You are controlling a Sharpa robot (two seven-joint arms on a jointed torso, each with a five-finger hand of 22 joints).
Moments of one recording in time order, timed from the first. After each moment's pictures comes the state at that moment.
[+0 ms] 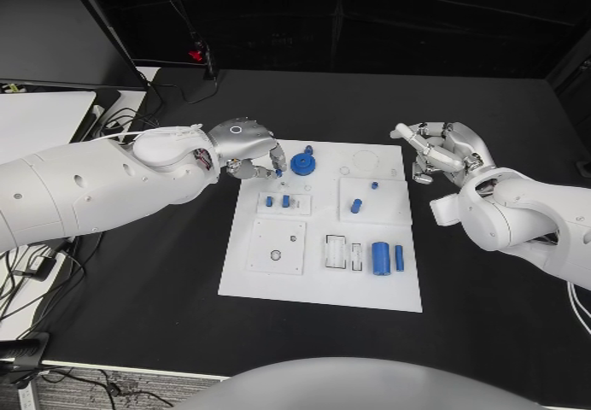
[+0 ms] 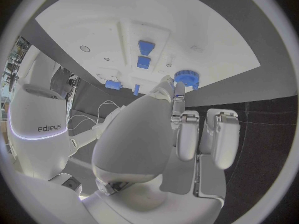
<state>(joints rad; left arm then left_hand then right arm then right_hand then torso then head) 1.42 -0.71 -0.24 1.32 -1.66 -0.38 0.28 1.67 -0.06 0.22 0.29 0.05 1.12 0.11 0.18 0.08 1.18 0.06 0.16 0.06 1.47 0.01 1.57 1.31 0.01 1.47 0.12 1.57 1.31 1.18 -1.00 -0.05 1.59 -0.36 -0.50 0.38 1.21 0.10 -0.23 0.29 0.33 0.72 0.19 0.38 0.12 1.46 0.12 1.56 1.31 1.46 0.06 1.57 1.31 0.09 1.30 0.17 1.29 1.31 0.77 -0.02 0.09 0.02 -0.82</state>
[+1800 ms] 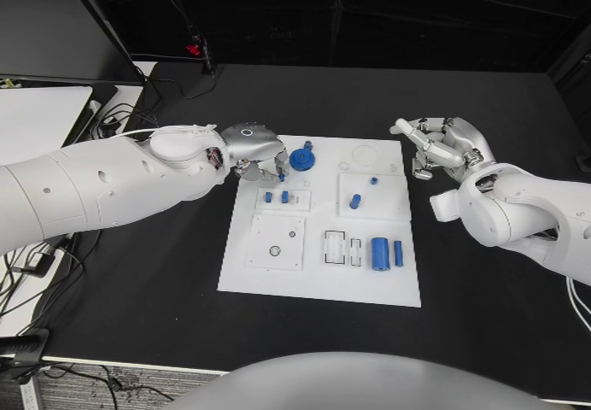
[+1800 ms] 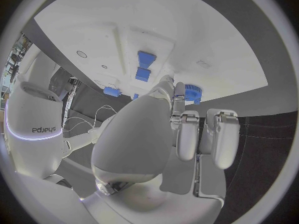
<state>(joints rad) 1.39 -0.64 -0.24 1.24 -1.66 -0.29 0.28 1.66 -0.07 0.22 0.29 0.05 1.13 0.10 0.17 0.08 1.19 0.06 0.14 0.06 1.47 0.01 1.57 1.31 0.01 1.47 0.12 1.57 1.31 1.18 -1.00 -0.05 1.59 -0.36 -0.50 0.38 1.21 0.10 -0.23 0.29 0.33 0.72 0.19 0.38 0.12 1.46 0.12 1.56 1.31 1.46 0.06 1.57 1.31 0.09 1.30 0.17 1.29 1.31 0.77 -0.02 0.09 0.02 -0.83</state>
